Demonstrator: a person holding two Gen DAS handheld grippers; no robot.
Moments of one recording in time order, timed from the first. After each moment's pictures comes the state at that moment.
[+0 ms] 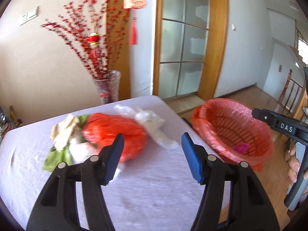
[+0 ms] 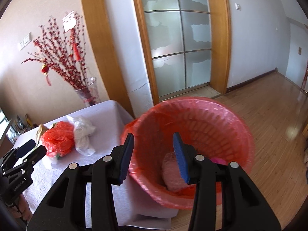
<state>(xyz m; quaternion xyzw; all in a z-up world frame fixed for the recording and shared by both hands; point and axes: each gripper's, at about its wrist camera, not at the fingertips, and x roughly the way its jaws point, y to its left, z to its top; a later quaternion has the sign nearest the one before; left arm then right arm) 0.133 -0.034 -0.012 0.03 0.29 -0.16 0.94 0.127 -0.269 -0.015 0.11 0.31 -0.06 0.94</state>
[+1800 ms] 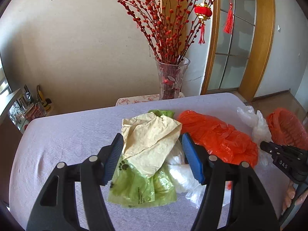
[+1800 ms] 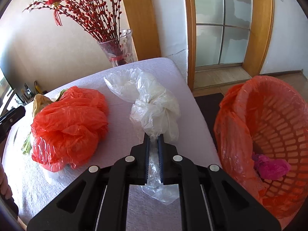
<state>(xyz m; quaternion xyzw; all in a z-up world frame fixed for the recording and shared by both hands) 0.247 0.085 -0.030 0.03 0.36 -0.03 0.93 0.240 -0.167 -0.095 0.09 0.42 0.02 0.90</state>
